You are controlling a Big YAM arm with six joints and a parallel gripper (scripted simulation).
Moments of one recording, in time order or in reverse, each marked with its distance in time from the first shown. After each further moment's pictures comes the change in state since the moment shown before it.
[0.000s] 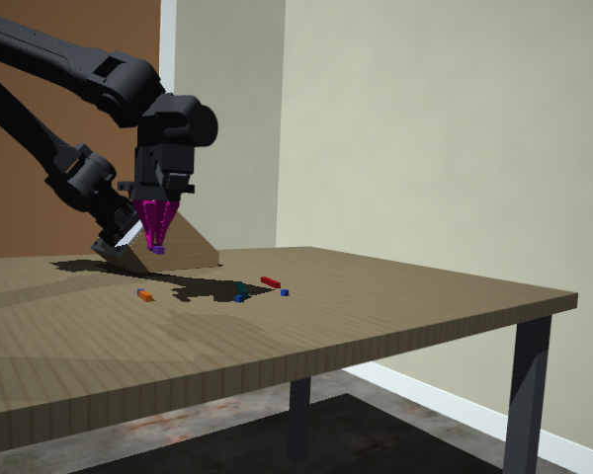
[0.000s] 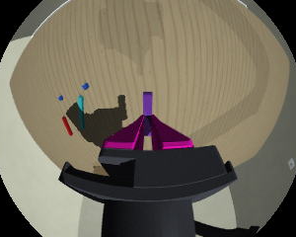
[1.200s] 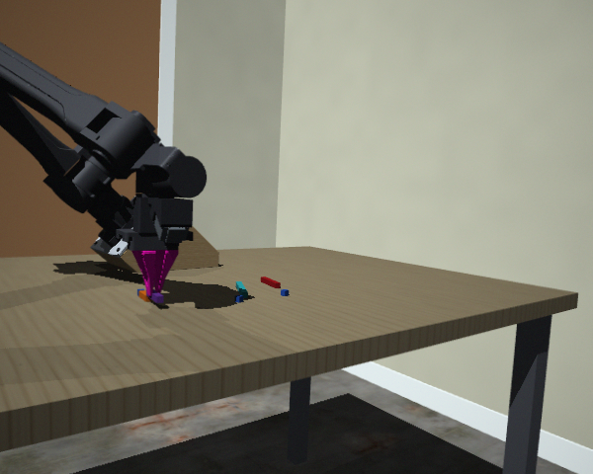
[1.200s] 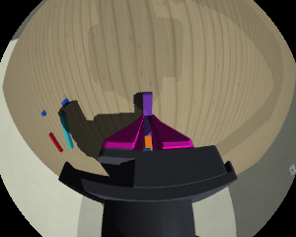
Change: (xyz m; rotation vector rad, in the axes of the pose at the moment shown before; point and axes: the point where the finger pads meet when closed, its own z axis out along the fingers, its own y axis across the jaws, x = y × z) arm -0.003 -0.001 0.072 -0.002 -0.002 -0.006
